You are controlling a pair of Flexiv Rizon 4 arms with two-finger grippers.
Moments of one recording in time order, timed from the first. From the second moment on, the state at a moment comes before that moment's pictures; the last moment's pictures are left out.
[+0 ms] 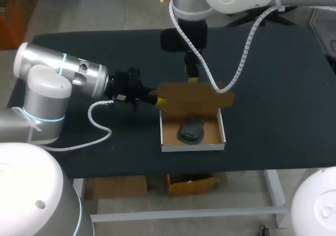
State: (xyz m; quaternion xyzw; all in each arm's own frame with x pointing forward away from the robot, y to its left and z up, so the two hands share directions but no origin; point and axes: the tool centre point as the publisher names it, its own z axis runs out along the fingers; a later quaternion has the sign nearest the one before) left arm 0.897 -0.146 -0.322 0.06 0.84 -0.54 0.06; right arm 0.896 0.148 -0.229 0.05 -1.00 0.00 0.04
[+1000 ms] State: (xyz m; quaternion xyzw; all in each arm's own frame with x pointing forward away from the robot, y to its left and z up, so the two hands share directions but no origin) left arm 0.897 -0.146 -0.323 0.06 0.84 -0.54 0.06; right arm 0.892 0.146 -0.239 0.04 -1.00 0.02 0.03
